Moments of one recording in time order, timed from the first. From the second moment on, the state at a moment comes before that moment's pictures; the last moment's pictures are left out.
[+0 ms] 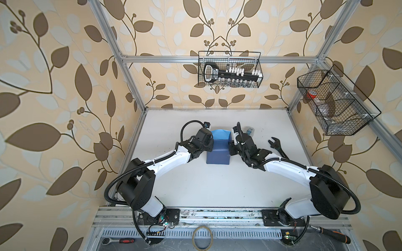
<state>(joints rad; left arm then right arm) -0.64 1.54 1.03 -0.22 -0.22 -0.32 0.65 1.46 0.87 -0.03 0.27 0.29</state>
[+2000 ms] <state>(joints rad) -0.65 1.56 1.09 -0.27 -0.22 -0.32 0.35 1.27 0.89 -0.12 -0.18 0.32</state>
